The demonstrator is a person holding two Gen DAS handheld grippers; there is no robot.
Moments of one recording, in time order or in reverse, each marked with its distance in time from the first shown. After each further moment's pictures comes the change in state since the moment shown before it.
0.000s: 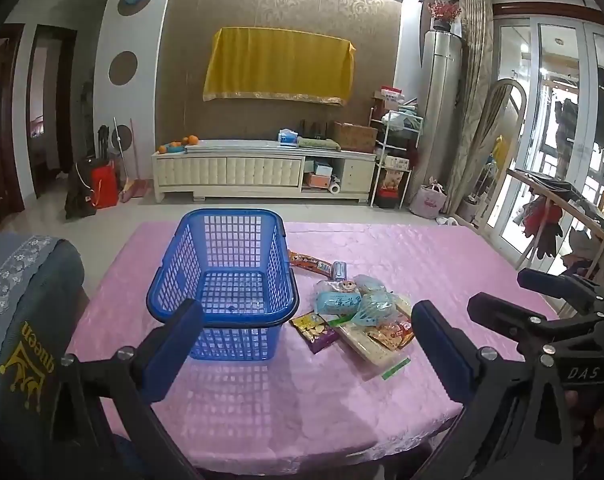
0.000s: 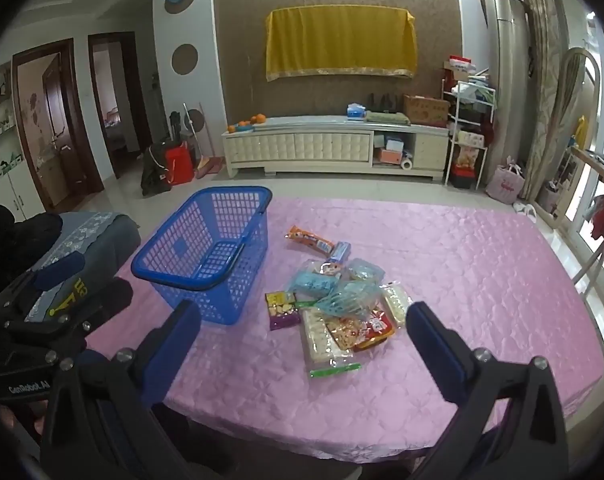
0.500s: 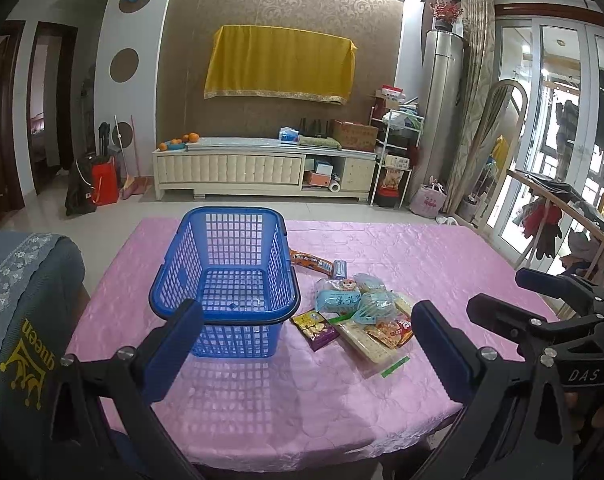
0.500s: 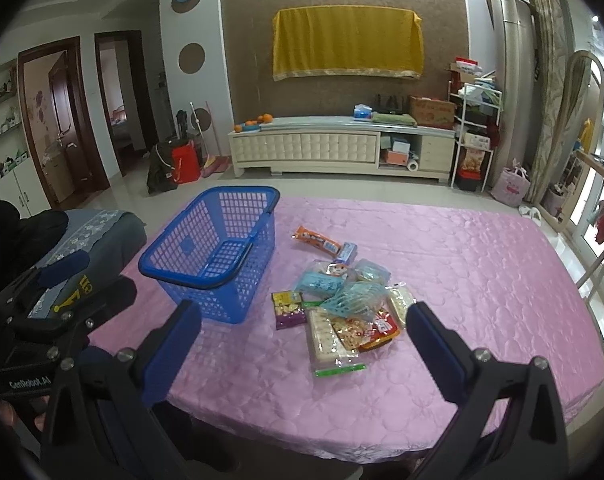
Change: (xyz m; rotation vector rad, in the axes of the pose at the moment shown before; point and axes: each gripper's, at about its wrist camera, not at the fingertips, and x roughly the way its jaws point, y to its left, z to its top) left arm -0.001 0.003 -0.001 -0.008 0.006 -0.004; right arm 0.000 0.001 -0.002 -0.011 -0.004 0.023
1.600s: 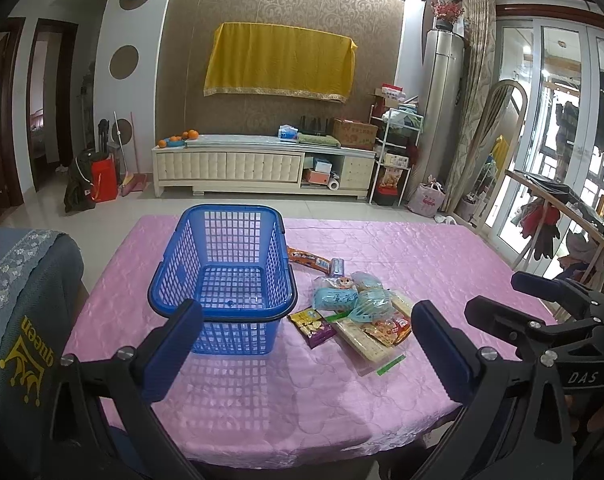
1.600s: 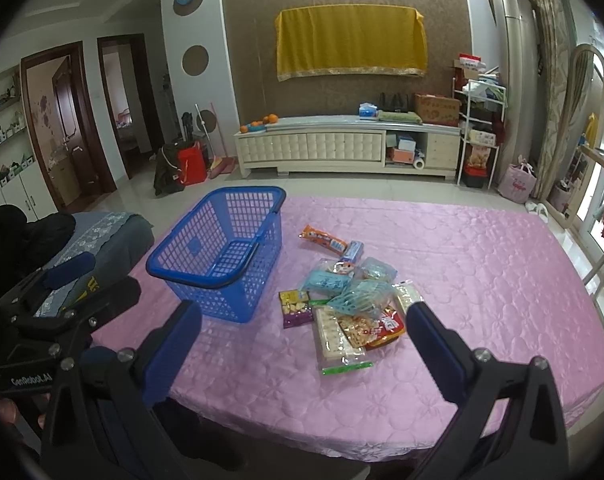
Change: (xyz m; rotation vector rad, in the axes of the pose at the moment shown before) left arm -0.005 -0.002 -0.001 -0.006 0.006 -0.004; right arm 0.000 -0.002 0.000 0.013 0.003 0.027
